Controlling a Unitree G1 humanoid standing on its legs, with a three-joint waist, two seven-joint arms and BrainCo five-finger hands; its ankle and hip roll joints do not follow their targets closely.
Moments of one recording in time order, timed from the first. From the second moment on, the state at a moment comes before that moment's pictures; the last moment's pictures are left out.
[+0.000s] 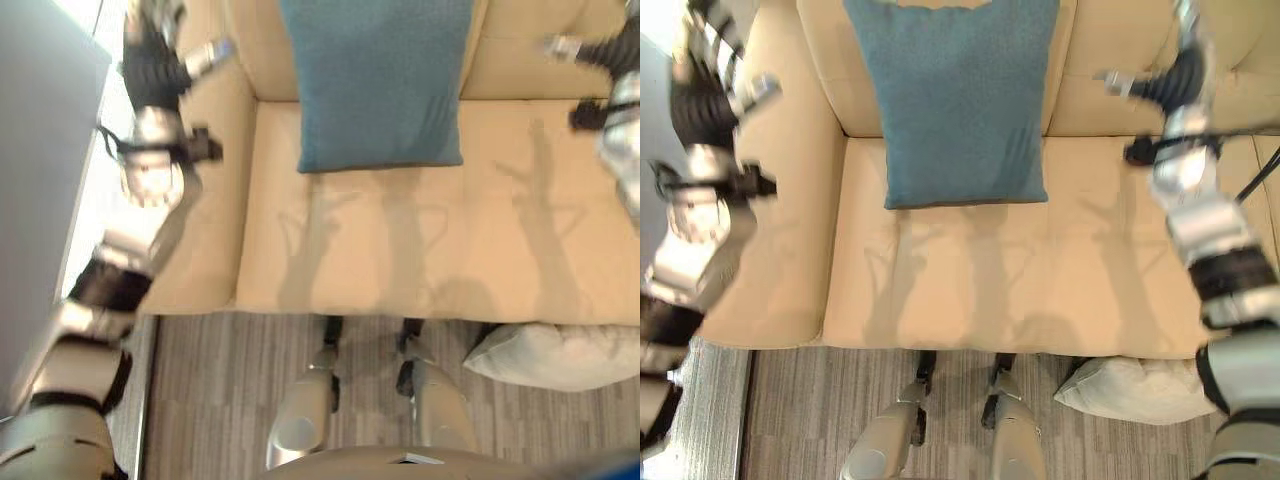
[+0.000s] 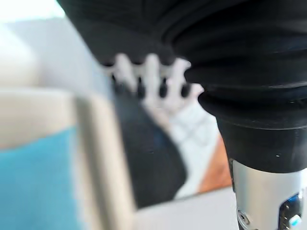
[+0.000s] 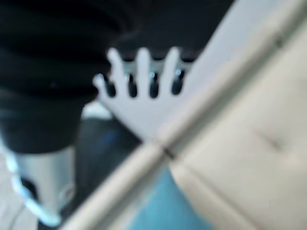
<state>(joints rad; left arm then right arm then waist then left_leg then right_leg) -0.37 0.78 -0.19 -0.01 -0.65 -0.36 0.32 -0.55 -0.94 0.23 0.34 0.24 -0.15 -0.34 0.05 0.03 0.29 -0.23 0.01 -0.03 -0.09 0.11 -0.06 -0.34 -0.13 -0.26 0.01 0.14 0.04</state>
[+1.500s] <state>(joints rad) 0.02 0.25 -0.10 1.16 -0.25 -0.17 0.03 0.04 -0.31 0.13 1.22 0.06 -0.13 -0.03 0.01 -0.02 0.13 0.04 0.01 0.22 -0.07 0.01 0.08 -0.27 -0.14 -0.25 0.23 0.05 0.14</state>
